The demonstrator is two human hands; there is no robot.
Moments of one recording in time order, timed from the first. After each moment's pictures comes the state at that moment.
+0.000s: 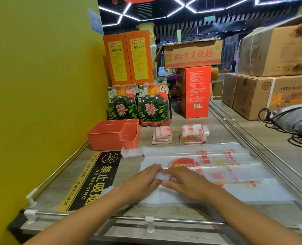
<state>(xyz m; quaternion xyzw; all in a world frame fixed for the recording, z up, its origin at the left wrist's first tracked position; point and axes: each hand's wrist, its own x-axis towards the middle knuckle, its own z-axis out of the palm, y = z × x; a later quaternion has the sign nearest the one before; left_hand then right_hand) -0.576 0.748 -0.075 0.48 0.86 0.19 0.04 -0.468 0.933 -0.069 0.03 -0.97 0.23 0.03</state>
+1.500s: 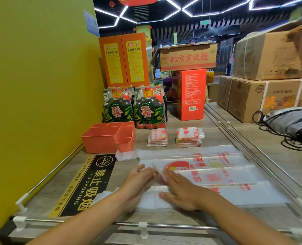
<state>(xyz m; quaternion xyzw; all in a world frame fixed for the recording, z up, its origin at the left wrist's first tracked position) -0.553 0.764 -0.064 0.07 0.62 0.74 0.27 -0.463 0.936 -0.077 0.05 -0.98 0.16 -0.09</state>
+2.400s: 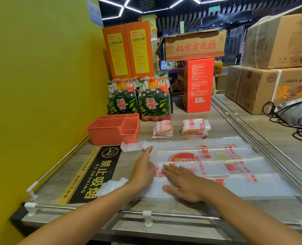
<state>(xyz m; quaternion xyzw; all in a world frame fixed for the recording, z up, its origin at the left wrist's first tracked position) -0.557 0.772 -0.067 0.25 0.85 0.46 0.02 -0.465 0.934 -0.079 0.08 -0.98 0.13 -0.10</state>
